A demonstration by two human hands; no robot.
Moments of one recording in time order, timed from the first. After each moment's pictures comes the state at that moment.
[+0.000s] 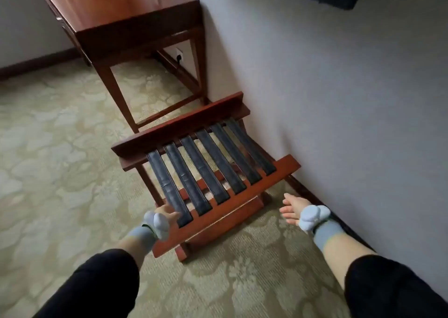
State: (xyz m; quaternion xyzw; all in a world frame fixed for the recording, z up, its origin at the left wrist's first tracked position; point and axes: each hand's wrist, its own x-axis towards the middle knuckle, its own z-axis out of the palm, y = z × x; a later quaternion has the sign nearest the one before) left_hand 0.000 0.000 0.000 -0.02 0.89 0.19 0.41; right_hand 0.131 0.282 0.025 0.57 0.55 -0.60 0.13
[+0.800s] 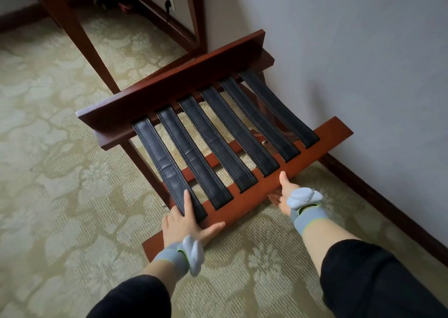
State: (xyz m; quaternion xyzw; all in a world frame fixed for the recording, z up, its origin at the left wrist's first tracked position) left_hand 0.005 0.005 -0.178 0.08 0.96 0.06 0.27; right_hand 0.039 0.244 -0.203 0.61 0.40 -0.68 0.01
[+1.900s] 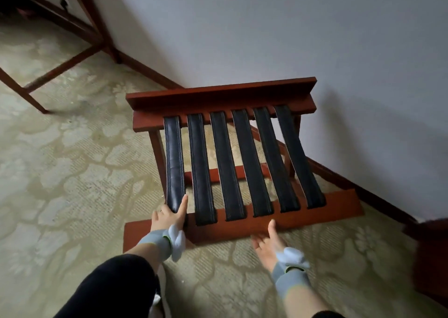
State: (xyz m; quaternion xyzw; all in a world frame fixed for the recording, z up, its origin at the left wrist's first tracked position) left_hand 0.336 0.110 -0.143 0.29 0.88 -0.08 0.37; right_hand 0.523 0.246 -0.175 0.61 0.11 -0.77 -0.14
